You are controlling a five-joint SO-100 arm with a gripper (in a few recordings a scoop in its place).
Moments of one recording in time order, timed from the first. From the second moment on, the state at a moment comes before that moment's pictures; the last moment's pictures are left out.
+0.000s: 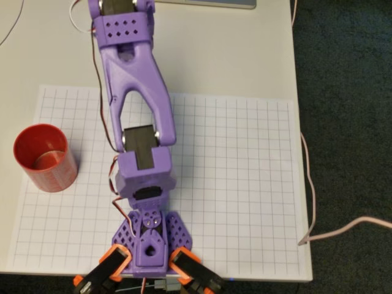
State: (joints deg) arm -13.3 102.2 76.8 91.4 -41.0
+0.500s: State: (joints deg) arm -37.4 117.7 69.5 98.0 -12.8
